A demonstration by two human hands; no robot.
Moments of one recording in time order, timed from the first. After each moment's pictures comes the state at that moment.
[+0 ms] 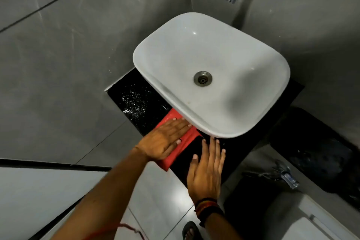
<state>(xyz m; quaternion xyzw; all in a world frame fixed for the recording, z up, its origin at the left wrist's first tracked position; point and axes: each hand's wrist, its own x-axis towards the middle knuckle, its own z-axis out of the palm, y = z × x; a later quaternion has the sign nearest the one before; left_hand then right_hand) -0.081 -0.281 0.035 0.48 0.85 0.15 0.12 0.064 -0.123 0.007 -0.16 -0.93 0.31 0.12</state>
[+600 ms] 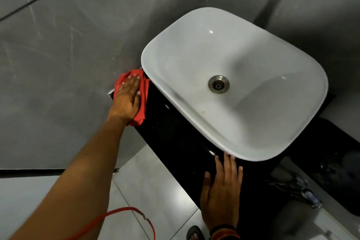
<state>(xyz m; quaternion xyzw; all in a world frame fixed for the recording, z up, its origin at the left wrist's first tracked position) -0.225 -0.384 0.029 0.14 0.97 0.18 -0.01 0.059 -0.124 0.011 -0.17 -0.94 0.28 0.06</state>
